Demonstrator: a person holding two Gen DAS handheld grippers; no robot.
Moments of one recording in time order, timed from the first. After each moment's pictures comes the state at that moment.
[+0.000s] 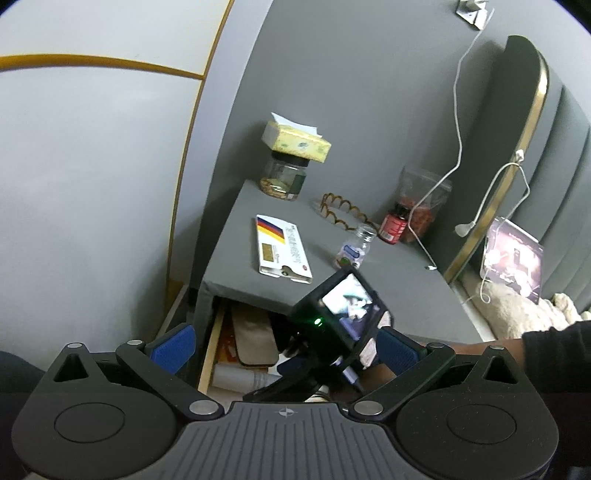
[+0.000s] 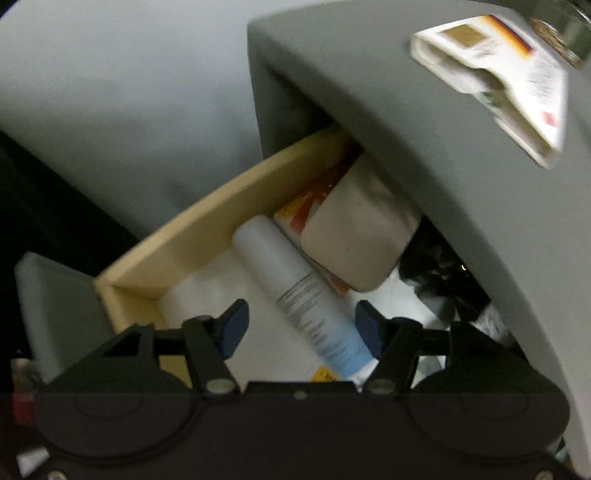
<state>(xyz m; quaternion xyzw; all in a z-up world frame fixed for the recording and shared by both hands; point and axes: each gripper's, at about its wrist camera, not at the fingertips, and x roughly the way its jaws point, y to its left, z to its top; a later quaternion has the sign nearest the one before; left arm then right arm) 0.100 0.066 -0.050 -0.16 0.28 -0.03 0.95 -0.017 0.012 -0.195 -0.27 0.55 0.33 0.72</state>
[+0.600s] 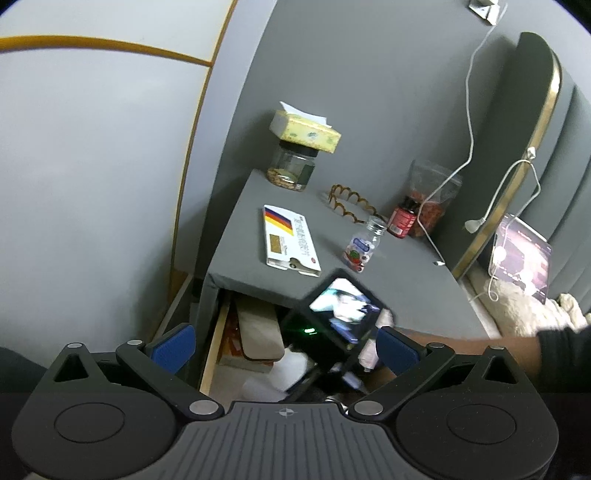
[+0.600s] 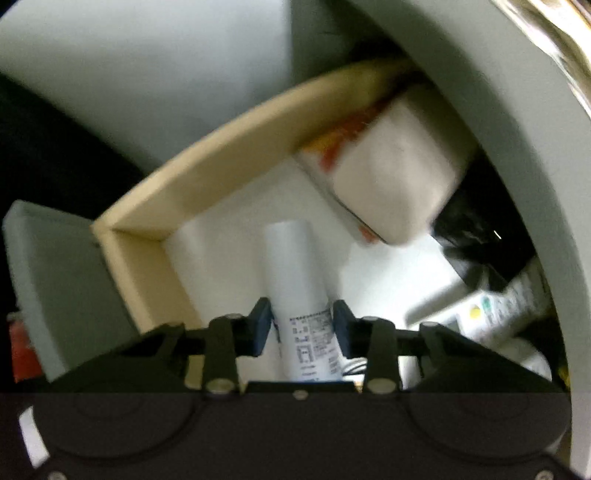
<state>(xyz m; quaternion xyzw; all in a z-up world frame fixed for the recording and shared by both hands) 0.107 0.069 -0.058 -0.16 0.29 -0.03 0.94 -0.023 0.008 -0.193 -0.28 0.61 0.31 0.67</state>
